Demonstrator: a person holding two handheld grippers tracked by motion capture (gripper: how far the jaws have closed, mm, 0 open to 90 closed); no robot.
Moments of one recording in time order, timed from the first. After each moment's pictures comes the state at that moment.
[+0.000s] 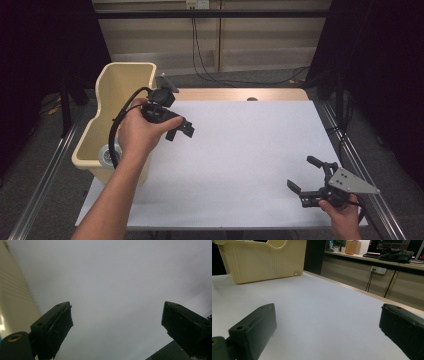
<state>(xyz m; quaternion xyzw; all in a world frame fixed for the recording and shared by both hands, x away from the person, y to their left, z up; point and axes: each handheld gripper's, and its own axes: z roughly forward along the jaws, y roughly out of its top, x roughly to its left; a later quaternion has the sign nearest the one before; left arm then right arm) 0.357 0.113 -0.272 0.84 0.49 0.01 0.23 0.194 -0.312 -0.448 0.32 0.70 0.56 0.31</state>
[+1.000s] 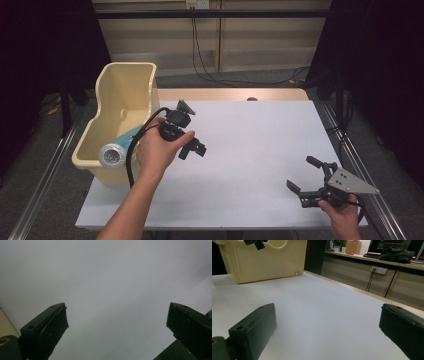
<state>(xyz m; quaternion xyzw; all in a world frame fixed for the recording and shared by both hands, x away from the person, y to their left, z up) 0.345 0.088 -0.327 0.87 0.44 -0.01 0.21 0.194 -0.311 -0.448 0.31 0.70 0.56 0.31</state>
